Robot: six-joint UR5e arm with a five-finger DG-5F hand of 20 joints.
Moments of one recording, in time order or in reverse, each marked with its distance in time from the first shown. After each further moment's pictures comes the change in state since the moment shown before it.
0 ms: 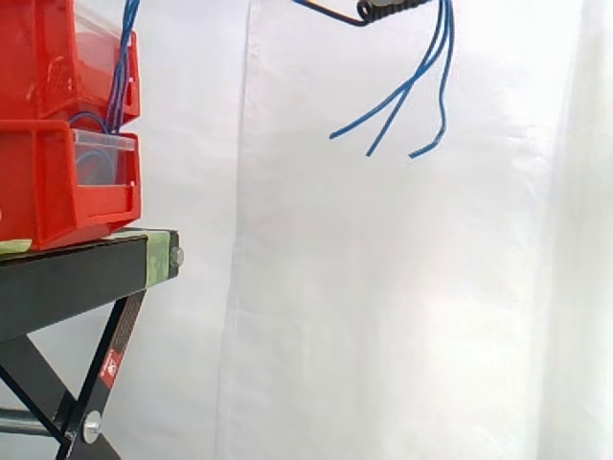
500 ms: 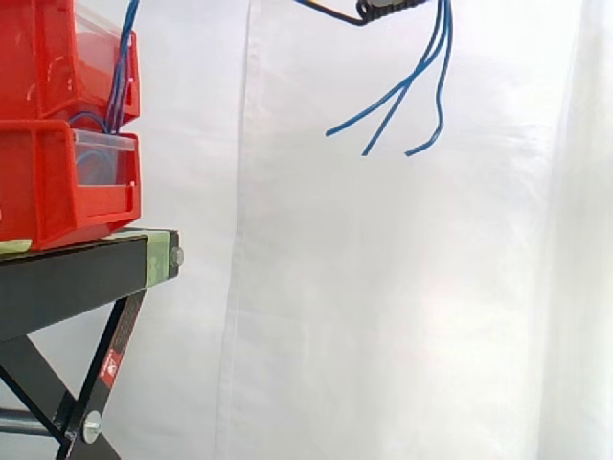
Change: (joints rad) arm 0.000 0.000 0.000 0.000 -0.001 0.000
